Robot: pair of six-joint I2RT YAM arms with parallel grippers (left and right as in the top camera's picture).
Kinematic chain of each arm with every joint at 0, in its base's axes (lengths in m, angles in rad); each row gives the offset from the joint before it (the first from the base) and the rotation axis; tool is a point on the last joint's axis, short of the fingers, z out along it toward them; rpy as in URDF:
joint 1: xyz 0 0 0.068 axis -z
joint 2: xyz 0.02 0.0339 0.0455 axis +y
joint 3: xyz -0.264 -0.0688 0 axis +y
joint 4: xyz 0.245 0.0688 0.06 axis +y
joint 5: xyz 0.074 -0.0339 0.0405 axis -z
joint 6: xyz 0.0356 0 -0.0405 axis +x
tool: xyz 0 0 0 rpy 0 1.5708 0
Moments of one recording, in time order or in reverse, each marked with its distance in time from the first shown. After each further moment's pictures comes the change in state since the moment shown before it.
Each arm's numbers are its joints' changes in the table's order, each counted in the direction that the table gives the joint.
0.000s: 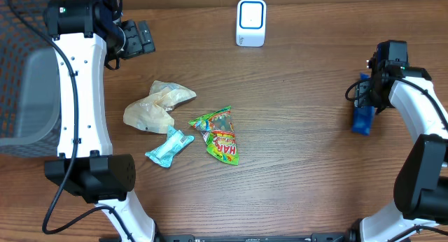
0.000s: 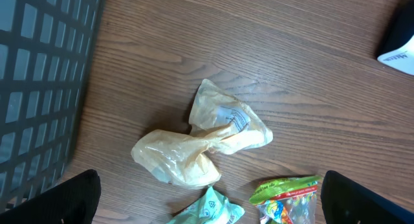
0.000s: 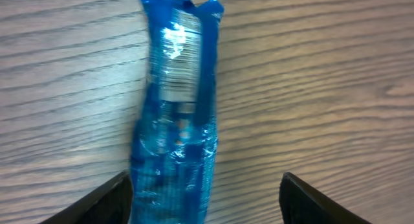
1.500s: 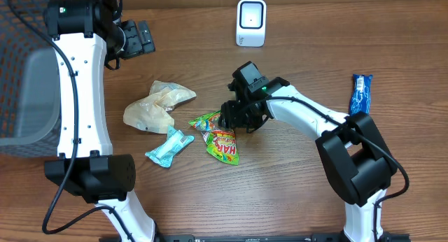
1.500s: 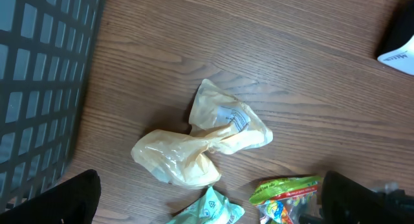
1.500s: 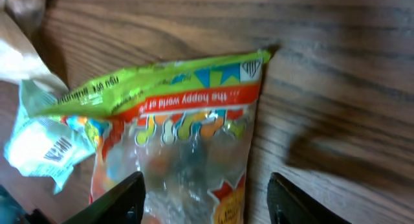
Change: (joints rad) left arm 0.000 0.000 0.000 0.000 0.000 0.000; right arm -0.735 0.258 -0.151 -0.130 -0.654 0.568
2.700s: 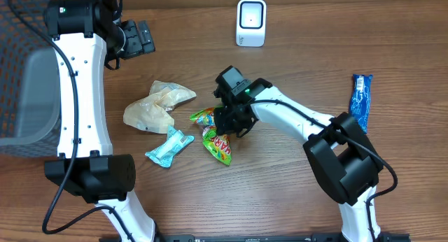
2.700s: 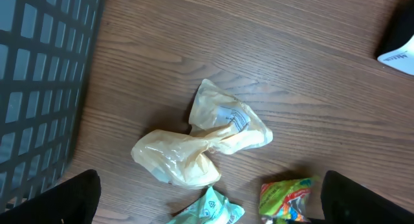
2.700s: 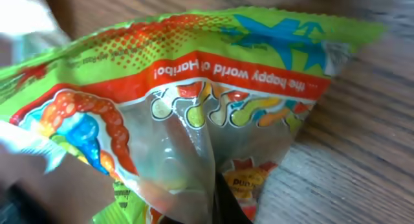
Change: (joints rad) left arm 0.000 0.000 0.000 0.000 0.000 0.000; right arm -0.077 0.054 -0.104 0.111 0.022 -0.084
